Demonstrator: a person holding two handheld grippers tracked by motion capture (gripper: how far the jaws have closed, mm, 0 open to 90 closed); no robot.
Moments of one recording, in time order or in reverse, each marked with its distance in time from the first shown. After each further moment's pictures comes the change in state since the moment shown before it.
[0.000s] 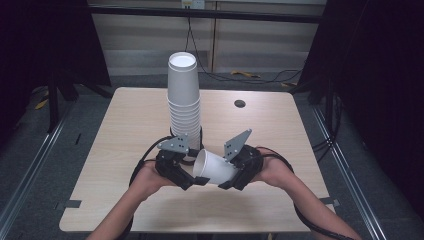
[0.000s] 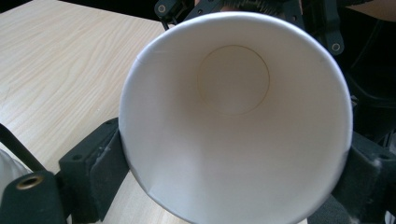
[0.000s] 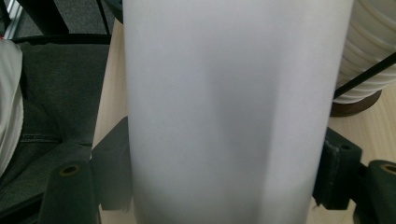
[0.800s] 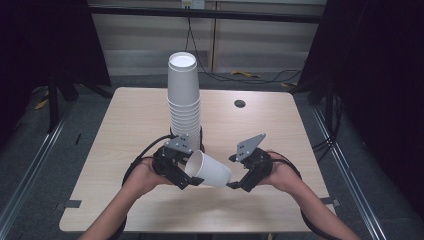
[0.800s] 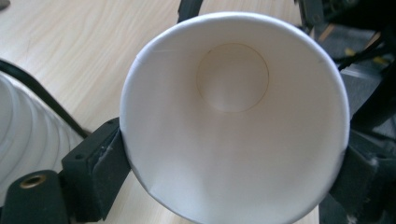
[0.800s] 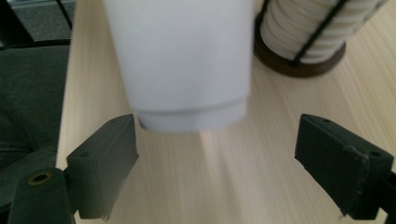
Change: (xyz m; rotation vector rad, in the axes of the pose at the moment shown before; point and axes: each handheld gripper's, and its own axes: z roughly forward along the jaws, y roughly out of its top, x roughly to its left) left arm 0.000 0.007 -0.004 0.233 0.087 -0.001; right arm -0.004 -0.042 -0.002 -0.040 -0.107 0.118
